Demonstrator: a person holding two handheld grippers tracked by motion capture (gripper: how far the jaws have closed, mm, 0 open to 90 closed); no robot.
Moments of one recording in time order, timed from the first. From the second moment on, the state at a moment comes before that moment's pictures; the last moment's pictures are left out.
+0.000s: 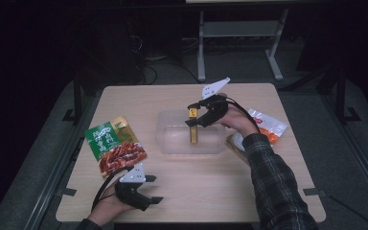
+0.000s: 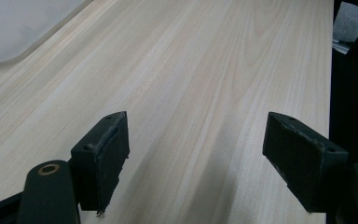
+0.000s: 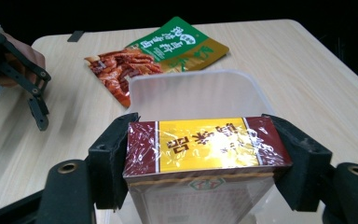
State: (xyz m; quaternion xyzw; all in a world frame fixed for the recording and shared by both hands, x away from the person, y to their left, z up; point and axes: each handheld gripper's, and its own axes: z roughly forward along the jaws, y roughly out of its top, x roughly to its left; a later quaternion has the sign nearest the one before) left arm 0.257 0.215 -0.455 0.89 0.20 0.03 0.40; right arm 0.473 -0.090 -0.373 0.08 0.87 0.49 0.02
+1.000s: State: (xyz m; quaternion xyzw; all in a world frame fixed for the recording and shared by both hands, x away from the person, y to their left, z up) left arm 0.258 0.213 -0.456 0.90 0.19 0.02 0.40; right arm 0.473 -0.088 -0.385 0.11 0.88 0.45 0.02
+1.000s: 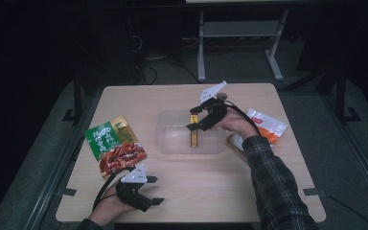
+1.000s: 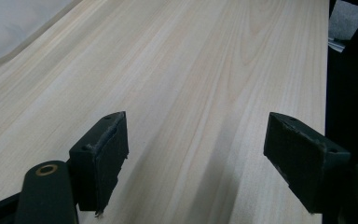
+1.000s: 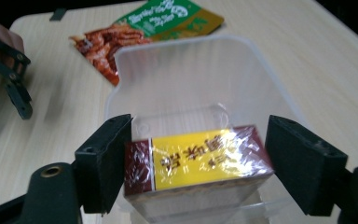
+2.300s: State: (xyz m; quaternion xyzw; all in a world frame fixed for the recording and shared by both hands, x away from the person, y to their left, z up) left arm 0.264 0.211 -0.456 0.90 0.19 0.03 0.39; right arm 0.341 -0.125 -0.375 0.21 0.85 0.46 0.12
